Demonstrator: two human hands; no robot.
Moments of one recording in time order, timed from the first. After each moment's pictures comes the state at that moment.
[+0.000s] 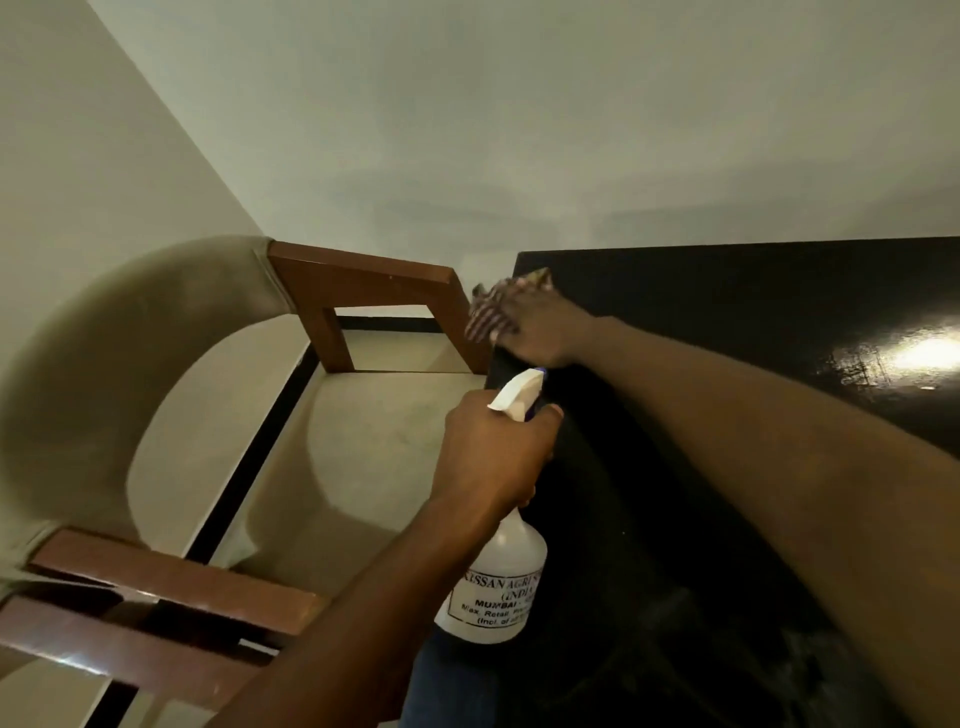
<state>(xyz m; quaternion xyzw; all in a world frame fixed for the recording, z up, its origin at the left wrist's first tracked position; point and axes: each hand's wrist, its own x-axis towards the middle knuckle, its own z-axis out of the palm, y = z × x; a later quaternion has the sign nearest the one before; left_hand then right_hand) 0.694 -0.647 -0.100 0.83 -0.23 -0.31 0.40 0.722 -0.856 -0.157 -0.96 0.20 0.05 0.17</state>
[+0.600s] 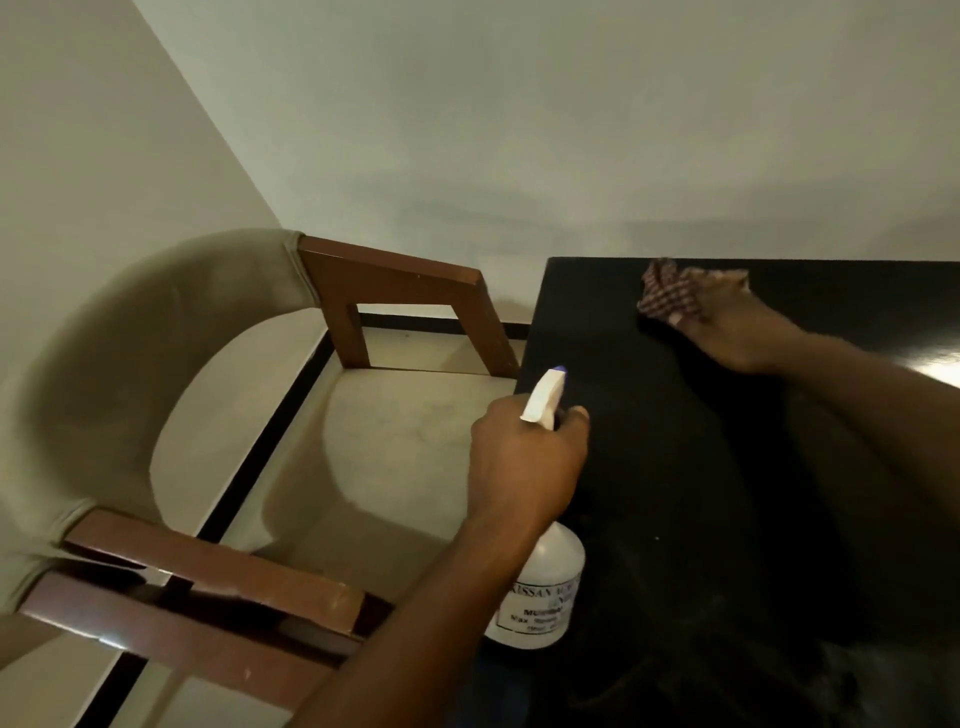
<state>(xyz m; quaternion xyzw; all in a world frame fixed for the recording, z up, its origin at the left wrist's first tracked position) 0.688 -0.636 -0.091 0.83 -0.20 -0.29 0.42 0.589 -0.951 -0.175 -0.92 0.35 0.00 0.19</state>
